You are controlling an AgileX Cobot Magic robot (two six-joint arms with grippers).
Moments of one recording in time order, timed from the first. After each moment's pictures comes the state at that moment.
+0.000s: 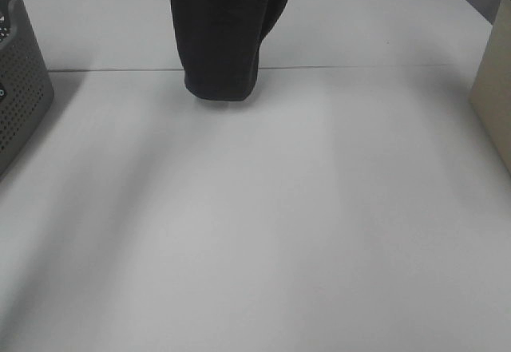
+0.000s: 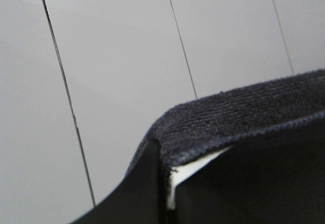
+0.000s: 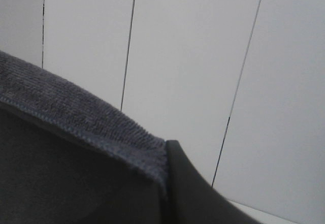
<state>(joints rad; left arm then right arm) -0.29 2.24 -2.53 0.43 -0.08 -0.21 0.24 1.94 -2.25 0.25 0.28 -0.43</state>
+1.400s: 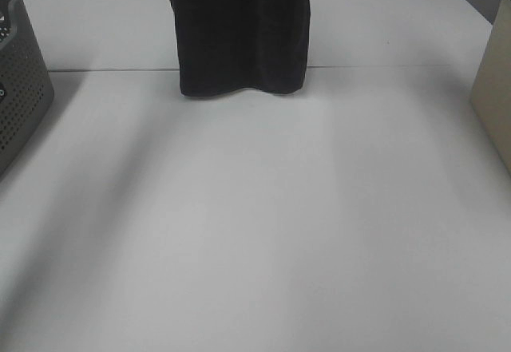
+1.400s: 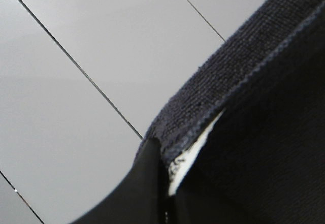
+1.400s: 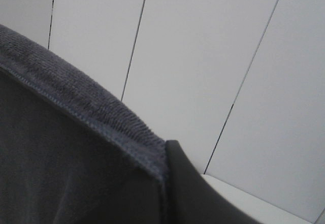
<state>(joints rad) -0.23 2.31 -2.53 0.55 -0.08 0.17 0.23 1.94 -2.24 0.26 0.38 -0.54</state>
